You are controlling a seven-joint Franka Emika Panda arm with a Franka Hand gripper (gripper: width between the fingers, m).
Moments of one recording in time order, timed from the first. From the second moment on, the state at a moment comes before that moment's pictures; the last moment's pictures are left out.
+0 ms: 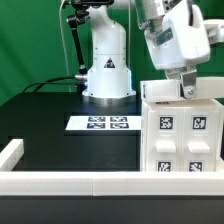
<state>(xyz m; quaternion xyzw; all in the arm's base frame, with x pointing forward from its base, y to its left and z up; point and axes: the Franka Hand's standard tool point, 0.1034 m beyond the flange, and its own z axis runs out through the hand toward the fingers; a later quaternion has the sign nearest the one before) 0.617 0.085 0.143 -0.70 0.70 0.02 0.15</state>
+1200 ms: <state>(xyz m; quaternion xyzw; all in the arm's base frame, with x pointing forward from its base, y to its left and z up) 0.621 0.089 0.189 -0.79 0.59 -0.02 0.17</state>
